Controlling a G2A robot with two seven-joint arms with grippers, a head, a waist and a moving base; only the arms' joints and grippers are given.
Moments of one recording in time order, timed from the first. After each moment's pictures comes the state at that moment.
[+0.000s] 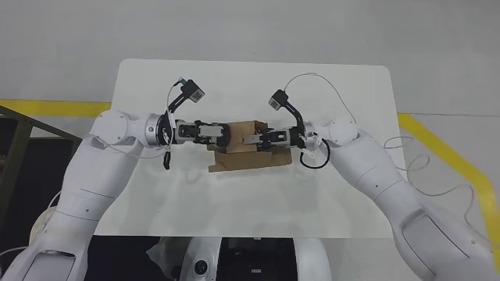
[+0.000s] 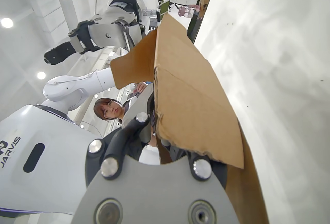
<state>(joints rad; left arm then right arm) 1.12 -0.97 -1.26 -1.52 -0.57 -0.29 -1.34 -0.70 -1.31 0.62 -0.89 0.69 -0.61 1.21</state>
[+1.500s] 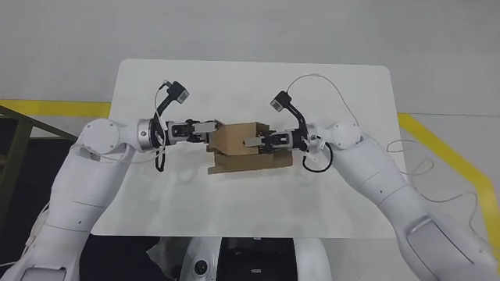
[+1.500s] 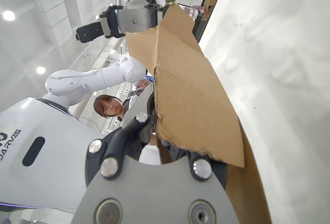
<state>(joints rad) 1.21 -0.94 -1.35 -1.56 -0.47 -0.27 -1.22 -0.75 -1.28 0.66 -0.98 0.66 -0.62 1.20</state>
